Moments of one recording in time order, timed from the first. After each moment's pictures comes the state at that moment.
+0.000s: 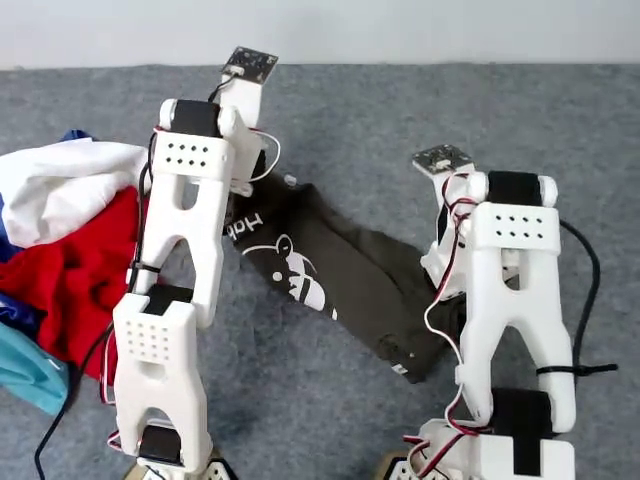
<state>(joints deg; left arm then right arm) 5.4 37.6 -47.8 99.4 -4.5 1.1 -8.1 10.0 98.8 24.5</state>
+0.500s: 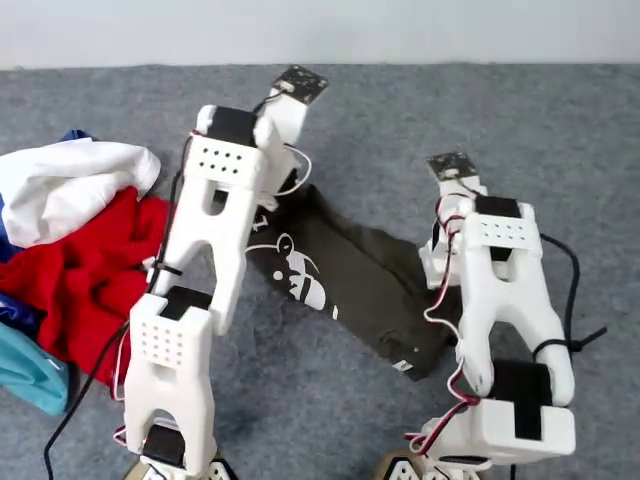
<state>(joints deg) 11.9 37.6 -46.1 99.4 -11.6 3.4 0.1 22.6 68.9 15.6</state>
